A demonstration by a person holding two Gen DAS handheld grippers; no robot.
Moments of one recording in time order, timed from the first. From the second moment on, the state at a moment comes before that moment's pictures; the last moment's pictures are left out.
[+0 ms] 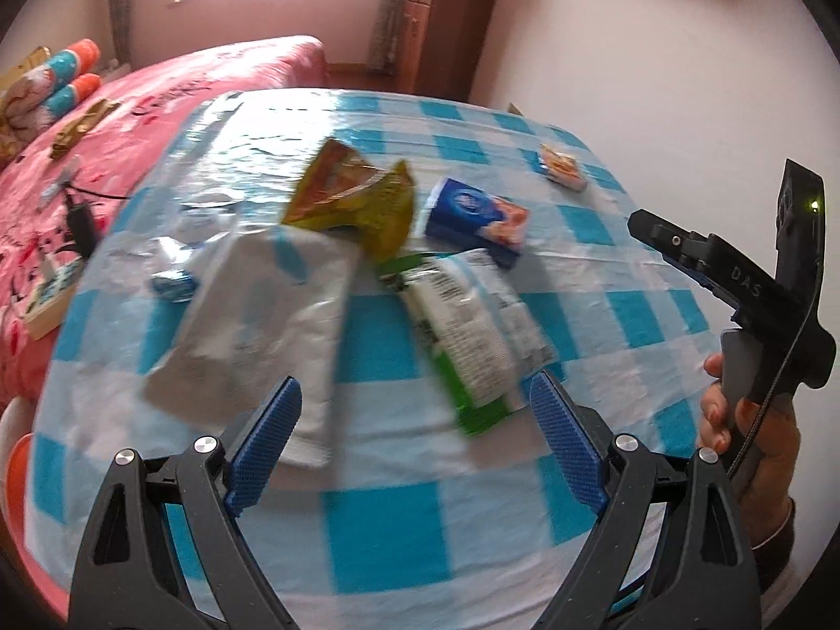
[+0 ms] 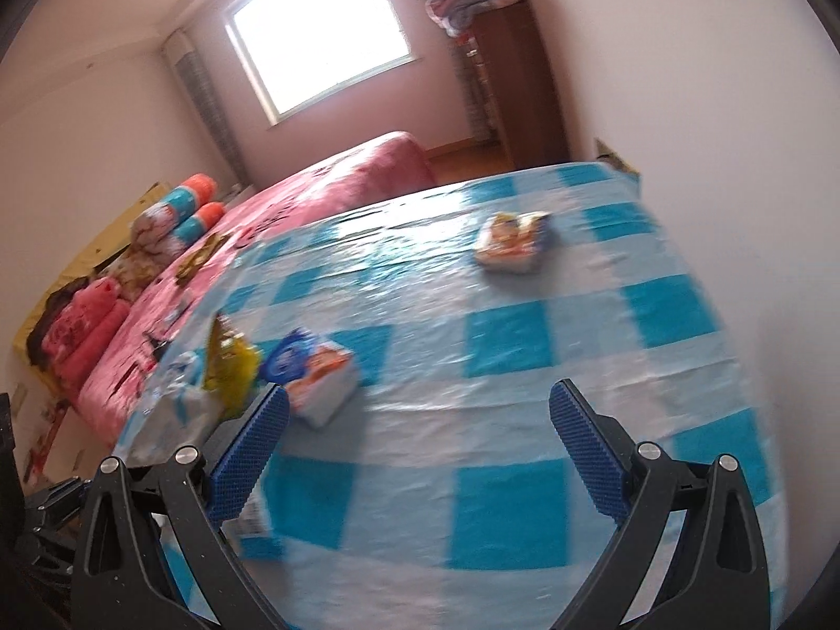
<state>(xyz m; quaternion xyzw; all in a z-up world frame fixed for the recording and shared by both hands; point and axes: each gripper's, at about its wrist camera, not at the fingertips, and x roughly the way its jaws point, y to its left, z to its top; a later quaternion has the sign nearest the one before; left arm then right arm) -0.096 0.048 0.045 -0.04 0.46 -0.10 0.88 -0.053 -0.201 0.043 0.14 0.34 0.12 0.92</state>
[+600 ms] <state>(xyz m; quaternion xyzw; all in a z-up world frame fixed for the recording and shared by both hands) -0.044 -0.005 0.014 -0.02 0.51 -0.09 0.85 -0.027 -0.234 0.030 0.16 0.35 0.08 0.92</state>
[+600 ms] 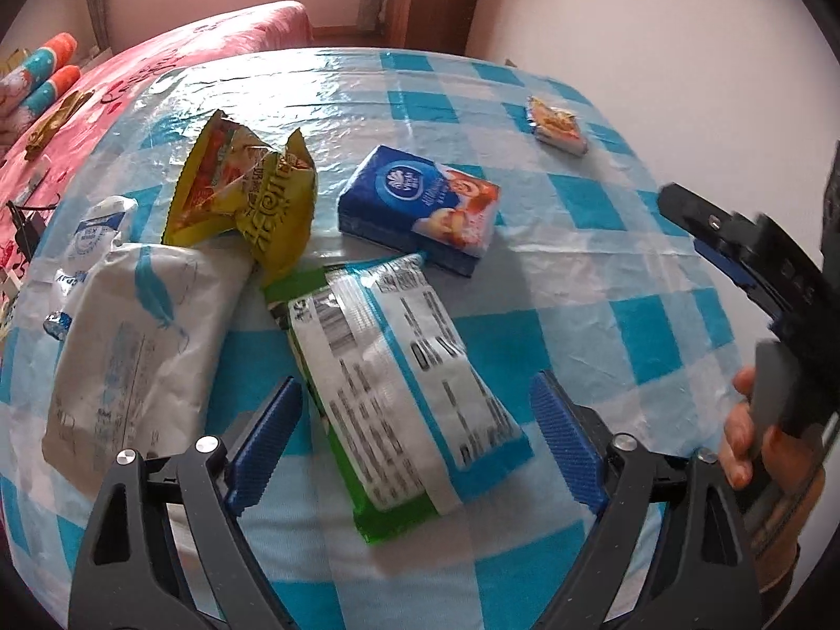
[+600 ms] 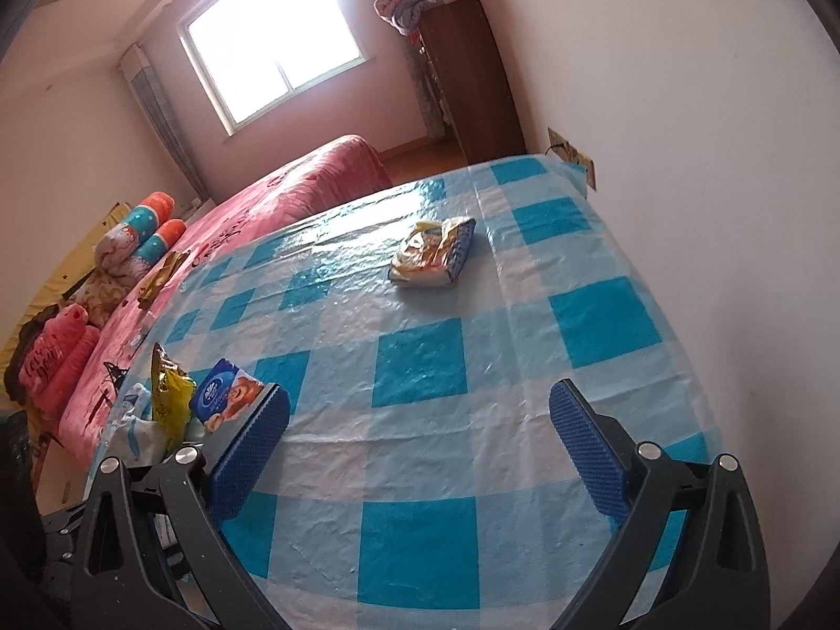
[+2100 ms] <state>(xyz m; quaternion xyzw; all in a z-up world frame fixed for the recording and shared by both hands) 0.214 -0.186 0.031 0.10 0.50 -0.16 0.85 -0.037 -0.259 0.014 0.23 0.35 0.11 0.90</state>
